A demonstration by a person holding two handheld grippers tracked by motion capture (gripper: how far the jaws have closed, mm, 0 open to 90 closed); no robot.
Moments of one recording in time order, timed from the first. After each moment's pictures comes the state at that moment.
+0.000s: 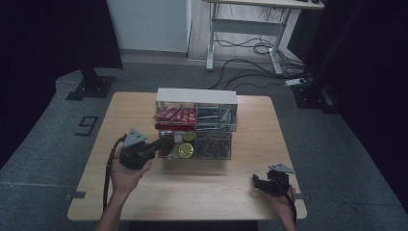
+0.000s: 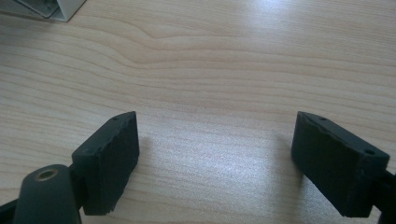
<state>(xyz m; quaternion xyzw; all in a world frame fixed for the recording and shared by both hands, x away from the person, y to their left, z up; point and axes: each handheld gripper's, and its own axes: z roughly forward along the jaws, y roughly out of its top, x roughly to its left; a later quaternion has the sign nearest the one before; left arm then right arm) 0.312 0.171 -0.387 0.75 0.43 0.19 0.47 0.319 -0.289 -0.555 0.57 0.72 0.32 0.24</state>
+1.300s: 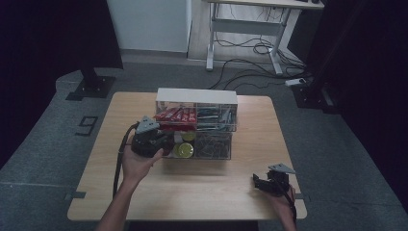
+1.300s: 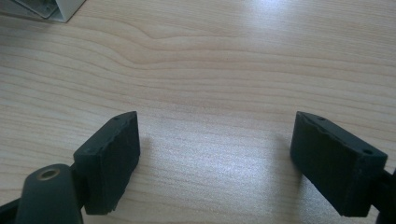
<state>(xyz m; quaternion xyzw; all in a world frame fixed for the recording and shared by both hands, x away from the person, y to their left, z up) 0.336 0.141 -0.363 0.76 0.41 0.18 0.47 0.319 -0.289 -0.555 0.57 0.72 0.32 0.25</state>
